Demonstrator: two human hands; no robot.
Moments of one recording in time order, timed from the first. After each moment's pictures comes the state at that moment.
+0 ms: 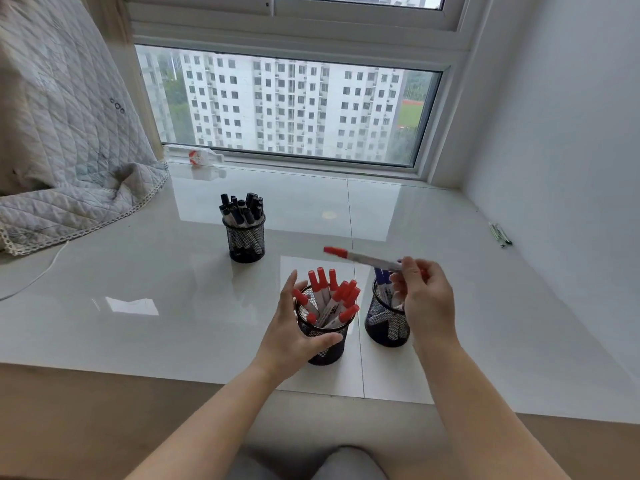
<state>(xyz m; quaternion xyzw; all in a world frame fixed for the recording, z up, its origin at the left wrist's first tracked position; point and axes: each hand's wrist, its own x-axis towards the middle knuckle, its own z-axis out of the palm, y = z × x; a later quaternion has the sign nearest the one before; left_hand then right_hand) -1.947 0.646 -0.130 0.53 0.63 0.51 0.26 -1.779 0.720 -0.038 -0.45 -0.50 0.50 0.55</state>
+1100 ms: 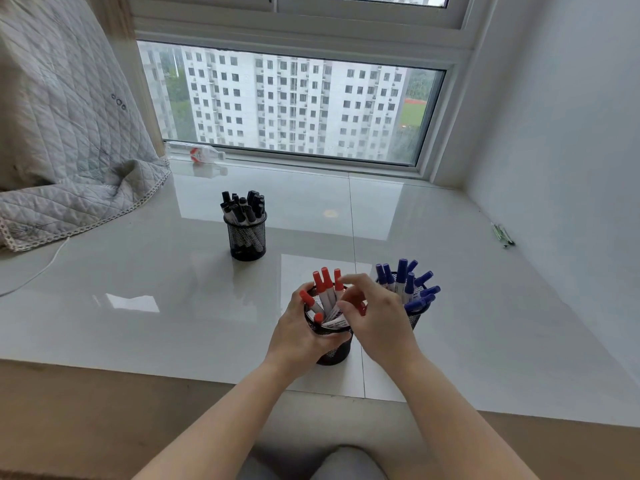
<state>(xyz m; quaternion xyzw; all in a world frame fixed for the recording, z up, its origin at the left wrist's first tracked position) -1.932 0.656 -0.130 0.48 0.67 0.50 0.26 -1.804 0.704 -0.067 -0.36 -0.84 0.20 0.36</state>
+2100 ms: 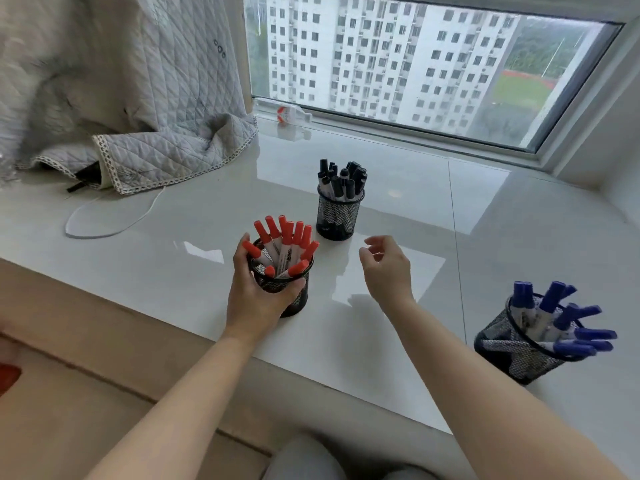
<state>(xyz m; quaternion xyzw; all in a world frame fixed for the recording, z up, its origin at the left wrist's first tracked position) -2.092 0.598 -0.148 0.29 0.73 0.60 0.13 -1.972 0.755 -0.118 -0.43 -0.73 0.40 0.33</state>
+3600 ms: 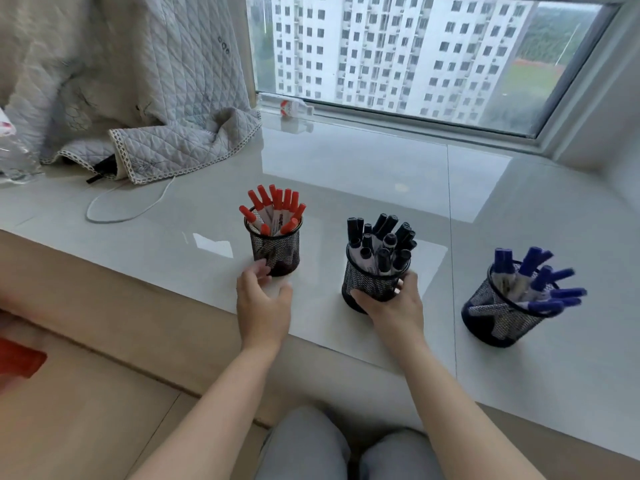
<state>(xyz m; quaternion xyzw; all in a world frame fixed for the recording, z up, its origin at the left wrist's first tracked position) -2.034 0.574 -0.151 0.19 0.78 0.59 0.07 -1.897 0.695 -0.157 -0.47 -0.66 0.49 0.33</state>
